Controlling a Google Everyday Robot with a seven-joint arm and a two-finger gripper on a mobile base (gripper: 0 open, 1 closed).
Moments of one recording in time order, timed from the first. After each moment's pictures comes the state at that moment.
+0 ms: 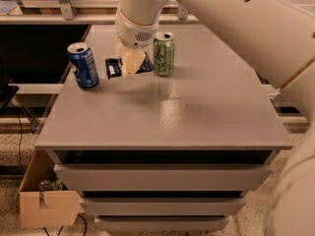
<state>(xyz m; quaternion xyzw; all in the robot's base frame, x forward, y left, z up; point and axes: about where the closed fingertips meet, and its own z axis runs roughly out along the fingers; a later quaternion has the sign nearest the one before) 0.600 0.072 0.915 -0.81 0.55 0.01 0.20</state>
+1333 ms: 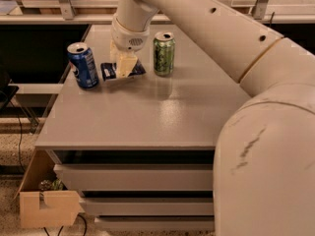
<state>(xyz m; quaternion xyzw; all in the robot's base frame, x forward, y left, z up) 0.646 0.100 0.874 -0.83 0.52 0.04 0.19</state>
